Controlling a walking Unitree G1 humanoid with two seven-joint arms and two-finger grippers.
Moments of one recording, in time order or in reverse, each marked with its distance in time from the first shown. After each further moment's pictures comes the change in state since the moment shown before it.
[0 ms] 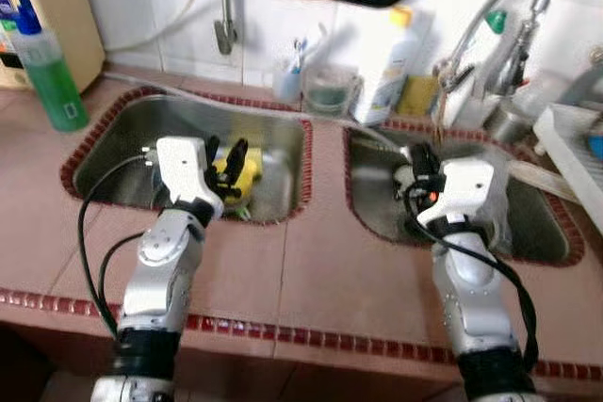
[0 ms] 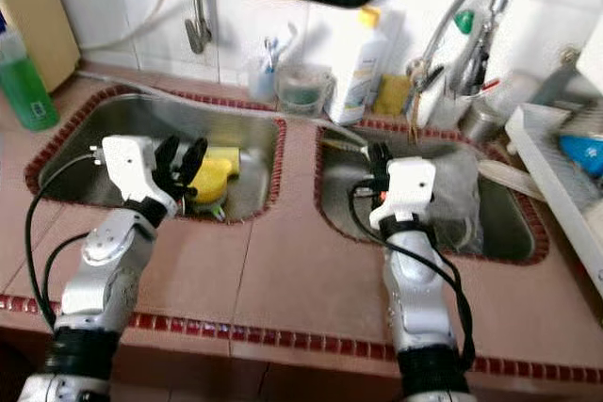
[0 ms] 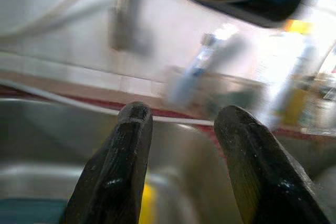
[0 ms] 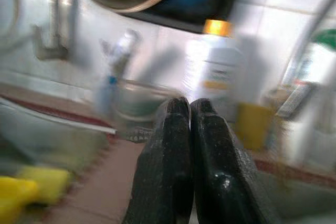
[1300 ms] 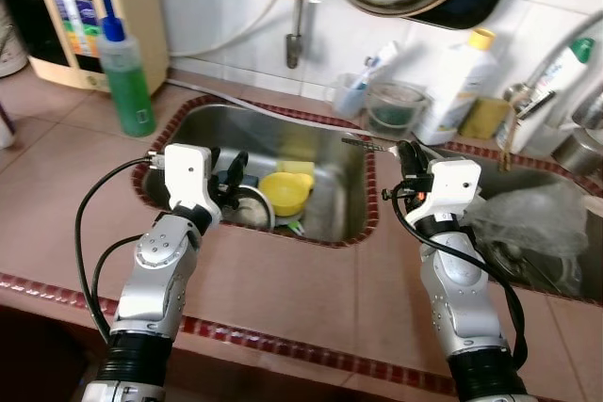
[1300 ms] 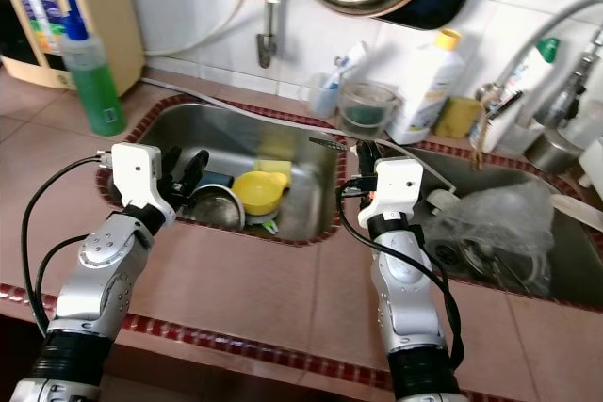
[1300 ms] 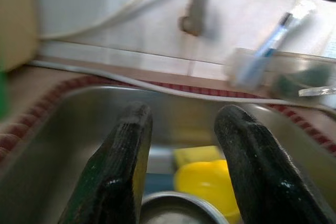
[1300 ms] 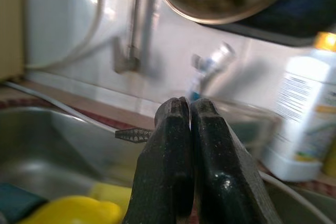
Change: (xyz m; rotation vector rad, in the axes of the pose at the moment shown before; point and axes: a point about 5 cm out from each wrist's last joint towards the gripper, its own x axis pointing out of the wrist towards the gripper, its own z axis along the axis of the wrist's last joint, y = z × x) left arm -0.006 0.002 -0.011 0.087 0.088 -0.030; right arm 0.002 0.013 0.002 0.013 0.002 0.009
